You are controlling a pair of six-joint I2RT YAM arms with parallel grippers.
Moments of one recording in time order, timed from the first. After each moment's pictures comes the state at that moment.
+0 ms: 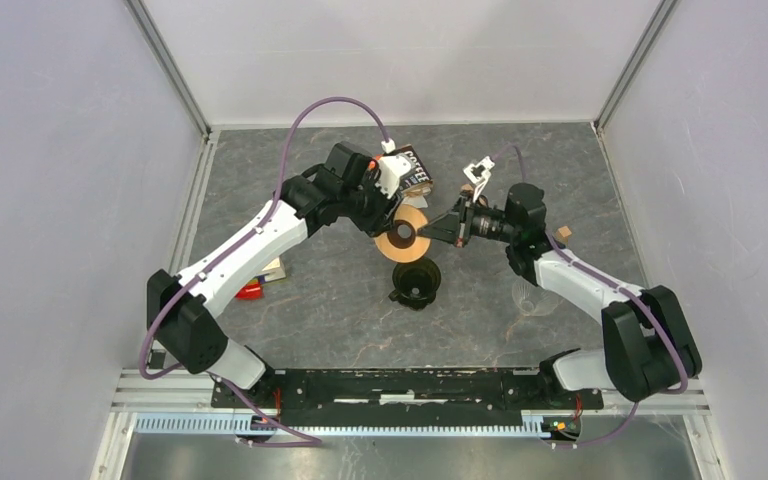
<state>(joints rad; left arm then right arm) -0.66 1.51 1.42 -0.69 0.17 0.17 0.37 1.37 0.71 0.51 -0.87 0.54</state>
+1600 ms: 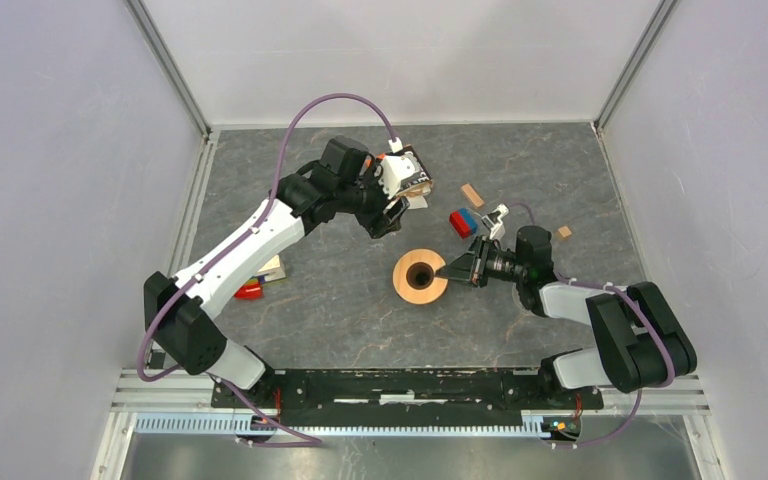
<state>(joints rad) -0.65 1.50 1.44 -0.64 0.32 0.36 0.26 1.39 0.33 0.66 -0.89 0.96</state>
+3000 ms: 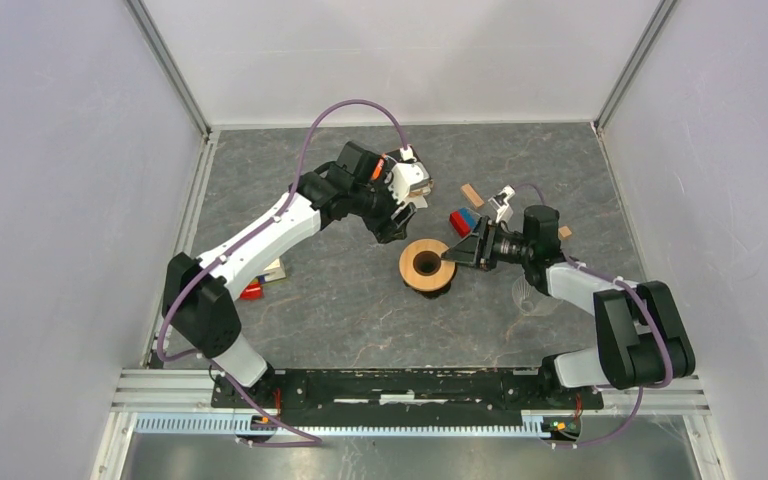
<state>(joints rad) -0.65 1.61 1.43 -0.63 0.37 0.35 0.17 1.40 0.49 0.40 -0.94 0.75</state>
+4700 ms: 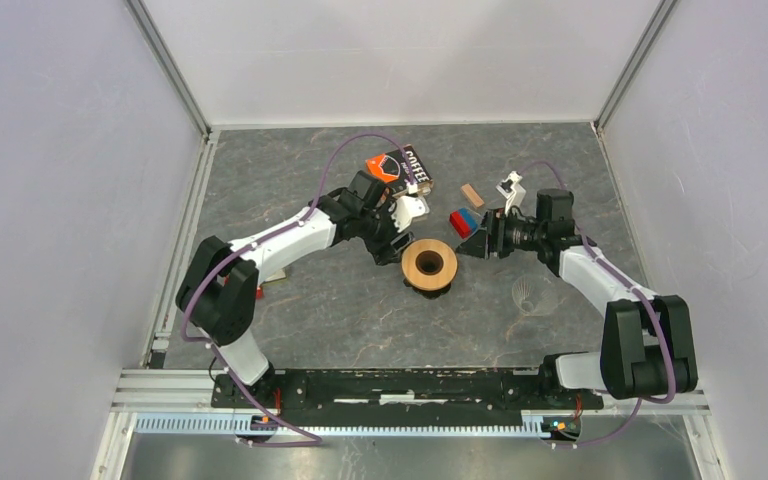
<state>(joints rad) -0.65 1.70 1.21 -0.45 0.37 0.46 0.09 1.34 0.68 -0.05 -0.90 0.21</state>
